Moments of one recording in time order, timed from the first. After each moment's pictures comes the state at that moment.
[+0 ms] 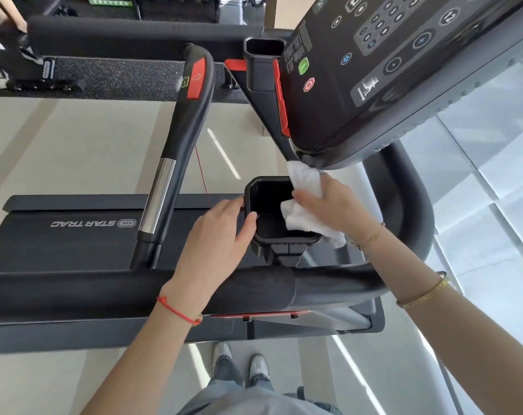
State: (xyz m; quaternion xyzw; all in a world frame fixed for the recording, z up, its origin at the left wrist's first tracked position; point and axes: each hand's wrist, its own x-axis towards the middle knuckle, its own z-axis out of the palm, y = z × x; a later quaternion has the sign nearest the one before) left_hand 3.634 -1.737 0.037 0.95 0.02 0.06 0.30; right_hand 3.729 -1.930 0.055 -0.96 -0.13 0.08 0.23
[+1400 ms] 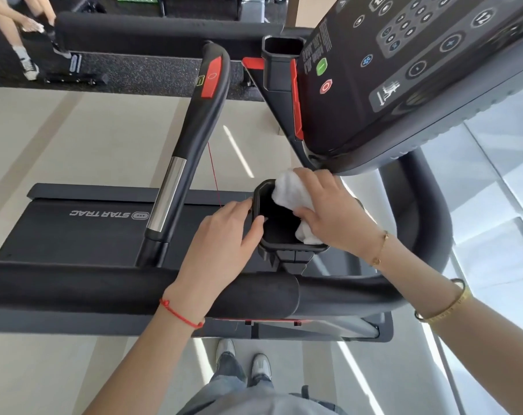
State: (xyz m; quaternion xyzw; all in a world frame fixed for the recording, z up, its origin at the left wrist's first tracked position) left_hand 3.633 -1.739 0.042 0.95 0.03 0.05 0.29; right_hand 3.730 -1.918 0.054 -0.94 -0.30 0.00 0.14
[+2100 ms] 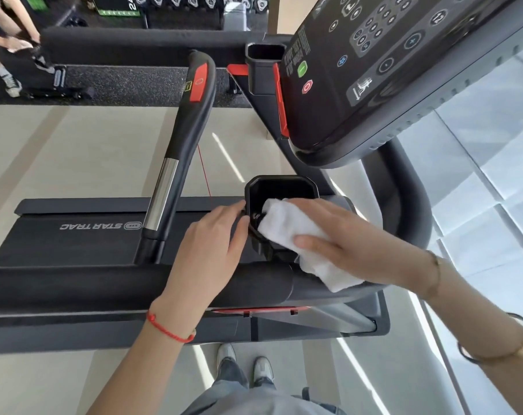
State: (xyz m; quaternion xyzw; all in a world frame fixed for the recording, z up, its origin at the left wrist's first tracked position) left_hand 3.608 -1.738 0.050 0.95 0.02 0.09 0.31; right_hand 3.671 -1.958 0.090 -0.89 -0.38 0.14 0.22
